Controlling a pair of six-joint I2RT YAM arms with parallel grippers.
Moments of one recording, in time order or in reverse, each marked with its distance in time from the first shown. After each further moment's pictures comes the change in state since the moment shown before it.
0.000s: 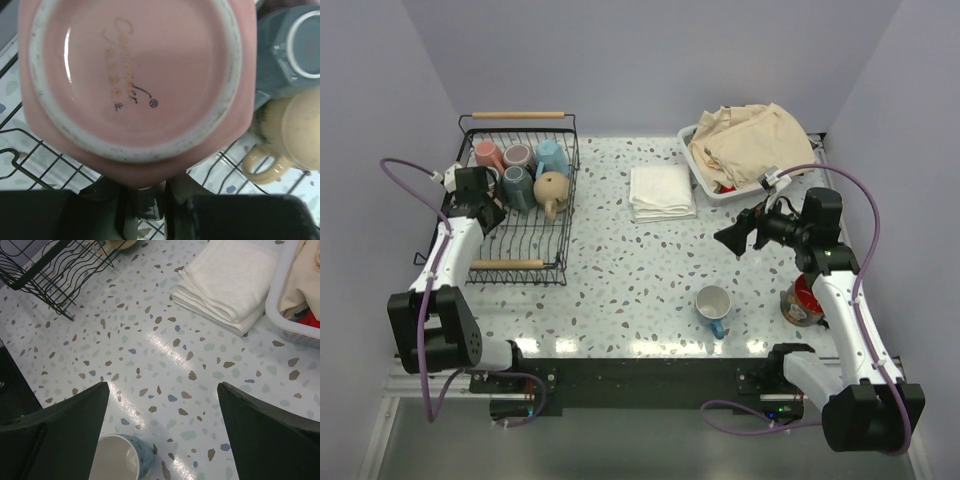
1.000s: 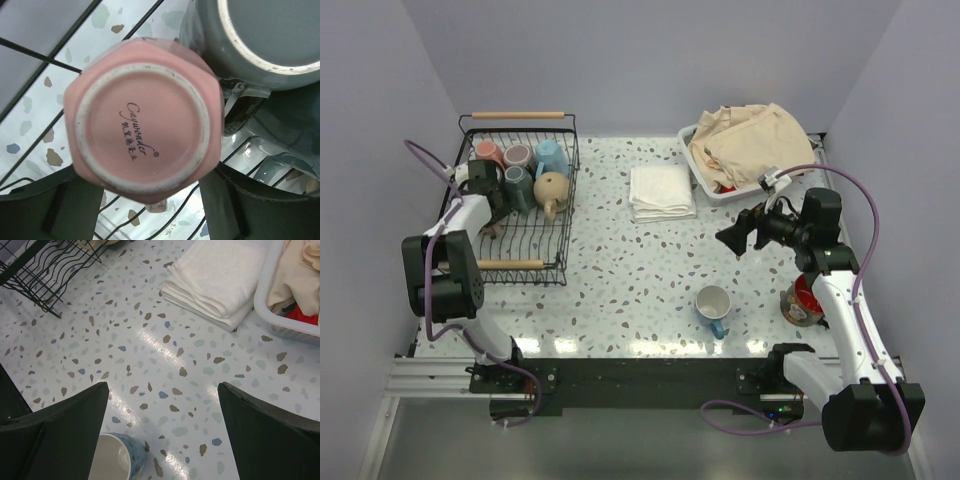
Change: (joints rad) left arm 0.011 0.334 0.118 0.082 -0.153 0.093; right arm 0.000 0.001 0.000 -0.015 0.043 -0.032
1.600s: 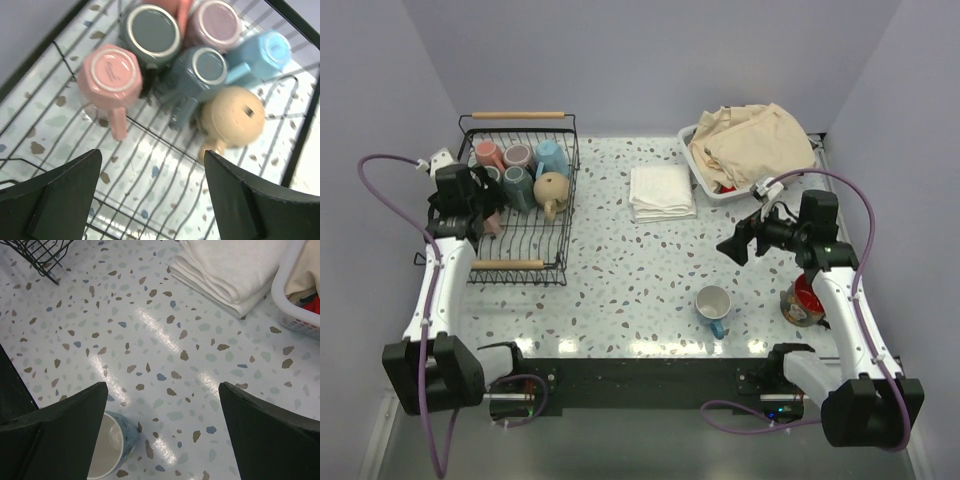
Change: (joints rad) left arm 0.001 -0.509 -0.117 -0.013 0.208 0.004; right arm -0.005 0.021 0.014 -0.122 -0.045 -0.177
